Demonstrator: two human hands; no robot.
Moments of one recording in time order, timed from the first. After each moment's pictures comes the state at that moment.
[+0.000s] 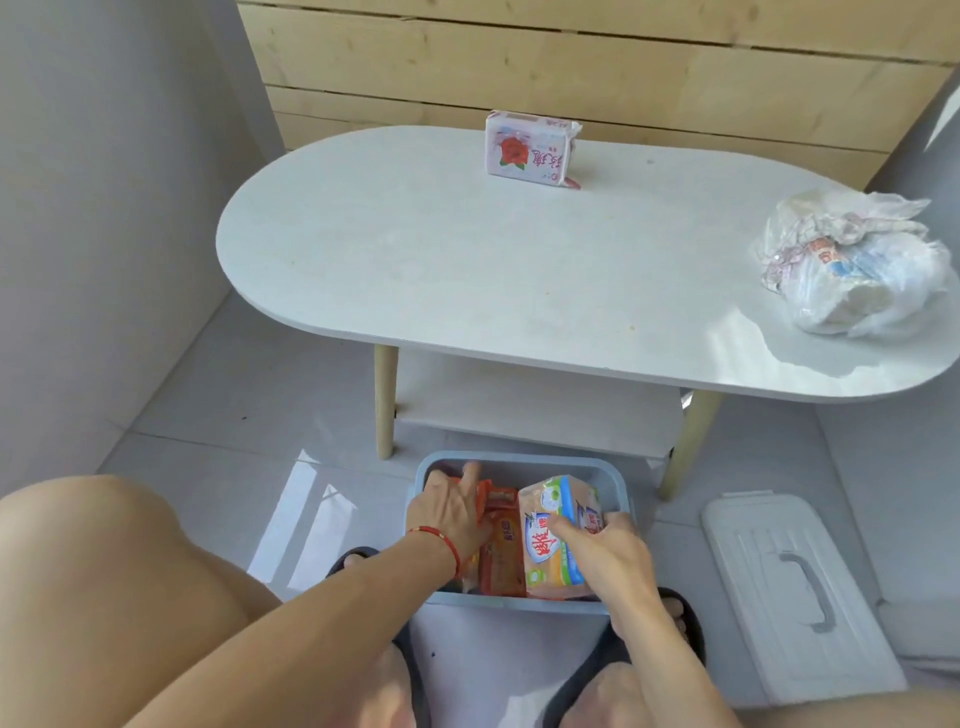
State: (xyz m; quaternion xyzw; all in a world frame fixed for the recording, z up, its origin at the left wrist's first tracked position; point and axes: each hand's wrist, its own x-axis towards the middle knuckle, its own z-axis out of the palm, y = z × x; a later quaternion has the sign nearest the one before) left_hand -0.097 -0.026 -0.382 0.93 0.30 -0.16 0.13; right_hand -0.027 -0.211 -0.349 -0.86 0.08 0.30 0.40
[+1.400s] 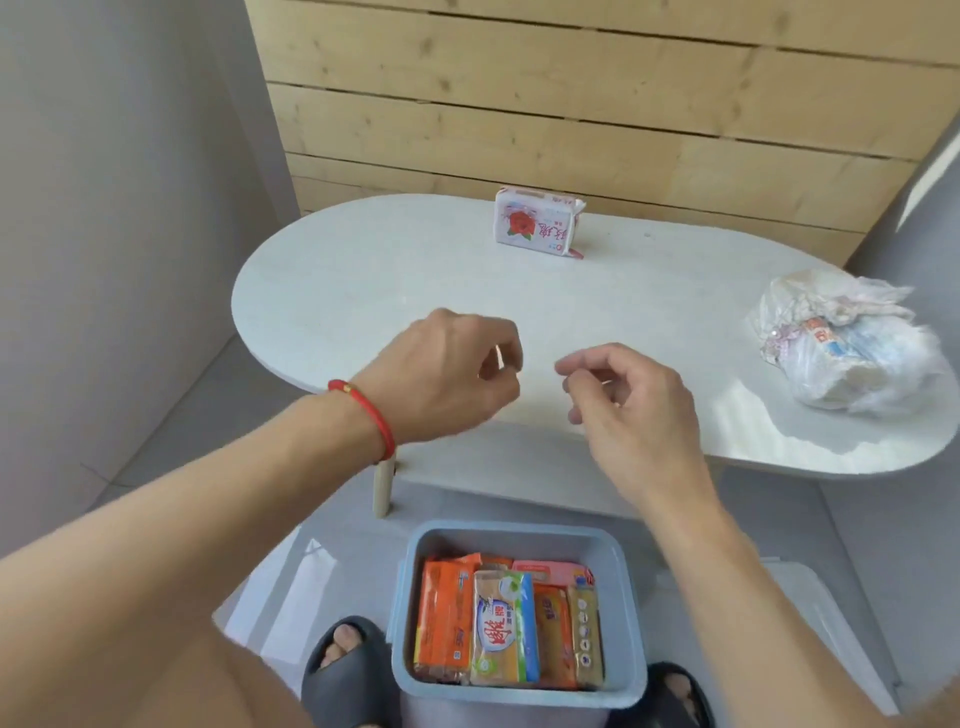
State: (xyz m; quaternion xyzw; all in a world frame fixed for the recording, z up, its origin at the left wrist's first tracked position) left_hand -0.057 0.035 -0.102 0.96 0.10 0.08 0.23; right_hand 0.023 -0.134 -0.141 -0.82 -0.26 0.03 0.51
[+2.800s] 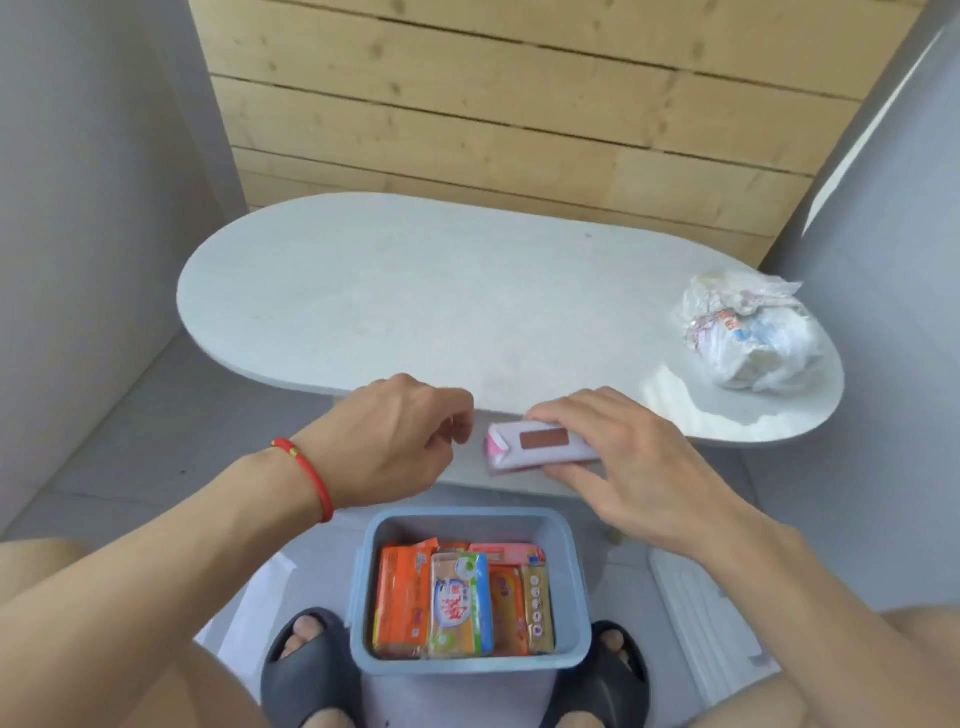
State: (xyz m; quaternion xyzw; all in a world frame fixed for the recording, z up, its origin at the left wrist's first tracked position) left_hand -0.088 0.019 -0.137 0.98 0.00 0.05 0.17; right_hand 0.035 -0.214 -0.148 -0.82 -0.54 -0.01 0.19
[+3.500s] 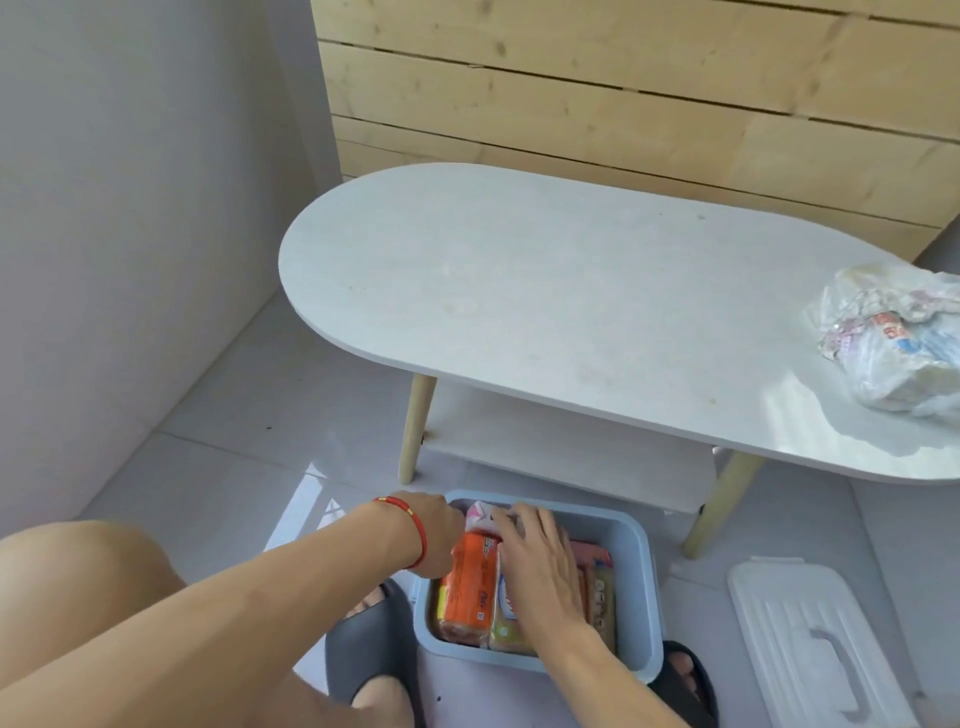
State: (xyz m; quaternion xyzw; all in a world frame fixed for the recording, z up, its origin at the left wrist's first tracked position) left_hand -0.114 0.033 -0.286 0.93 0.09 -0.37 0.03; right_hand -0.050 -0.130 -0.388 -0.89 -0.43 0.11 0.13
